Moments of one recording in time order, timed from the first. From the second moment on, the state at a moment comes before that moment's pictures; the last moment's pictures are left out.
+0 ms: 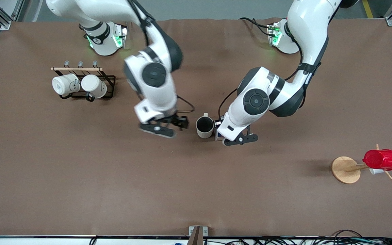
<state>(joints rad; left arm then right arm) -0.41 0.58 -0.23 -1.49 -0.07 2.00 -0.73 0.69 0.45 -0.15 -1.46 0.02 1.95 0.86</state>
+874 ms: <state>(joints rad) -0.28 0.41 -0.21 -1.43 0.12 1.90 -0.68 0.19 0.03 -0.19 -1.49 -0.01 1.49 0.13</state>
